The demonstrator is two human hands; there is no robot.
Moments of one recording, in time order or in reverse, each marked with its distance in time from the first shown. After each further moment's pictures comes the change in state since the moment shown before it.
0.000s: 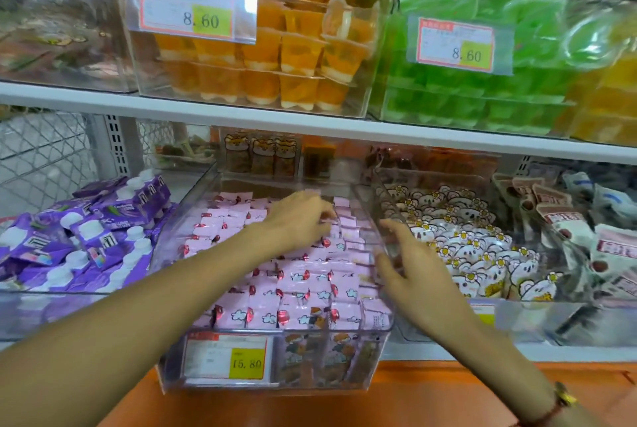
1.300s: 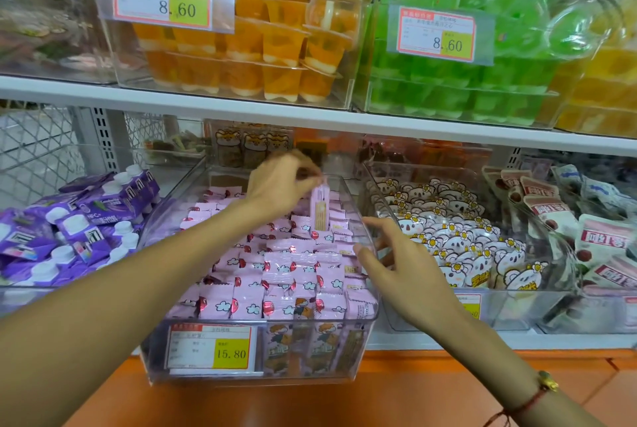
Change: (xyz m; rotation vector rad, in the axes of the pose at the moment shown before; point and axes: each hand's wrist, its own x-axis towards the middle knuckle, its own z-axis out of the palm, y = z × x) left_hand 0.012 -0.005 -0.015 -0.240 0.316 -0.055; right_hand -0.005 0.002 -0.004 0.088 -0.040 0.083
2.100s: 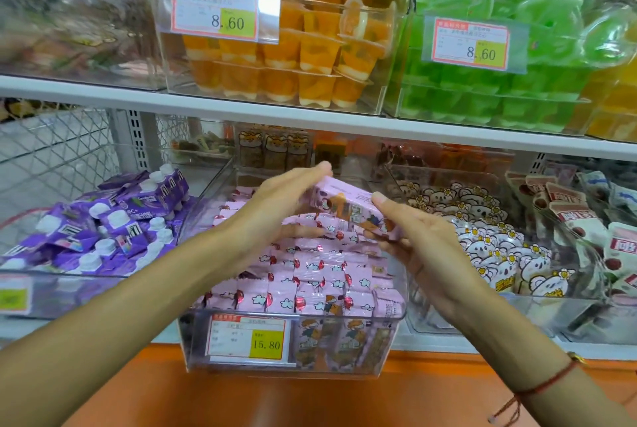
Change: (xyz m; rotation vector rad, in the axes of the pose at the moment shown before) left_hand -0.079 0.017 -0.054 -1.026 -0.159 -0.367; right_hand 0.014 -0.049 -0.009 0.970 -0.016 0.274
